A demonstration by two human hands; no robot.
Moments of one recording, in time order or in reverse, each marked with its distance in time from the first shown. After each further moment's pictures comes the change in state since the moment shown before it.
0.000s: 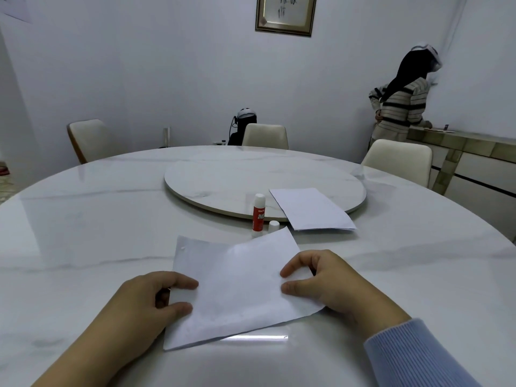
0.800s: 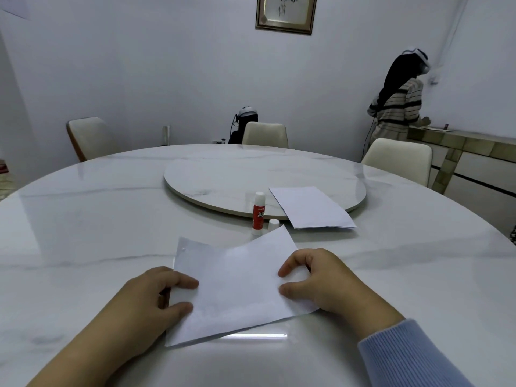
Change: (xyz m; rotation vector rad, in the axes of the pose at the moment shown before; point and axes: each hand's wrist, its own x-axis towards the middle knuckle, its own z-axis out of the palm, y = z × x) left_hand 0.003 -0.003 0.003 0.097 -0.066 0.015; right_hand 0.002 0.000 0.006 -0.187 0.072 -0.070
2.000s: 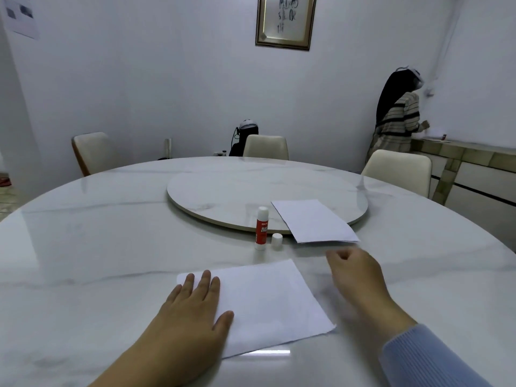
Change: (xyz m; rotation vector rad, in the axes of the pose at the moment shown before) left_hand 0.019 0.018 0.042 0.538 -0.182 0.040; right_hand 0.021 0.013 -0.017 0.131 0.498 0.281
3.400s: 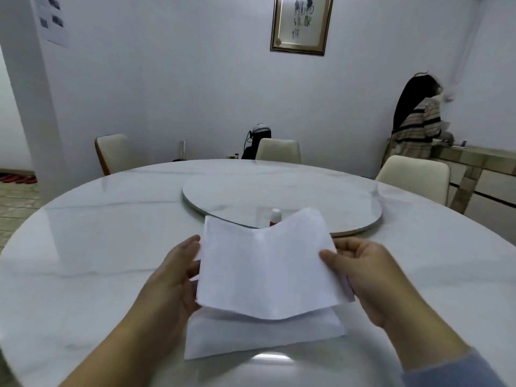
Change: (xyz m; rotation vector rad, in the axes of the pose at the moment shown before) left_hand -0.005 -0.020 -0.033 -1.811 0.237 -0.133; right_hand -0.031 -0.034 -0.023 0.531 -0.312 -0.043
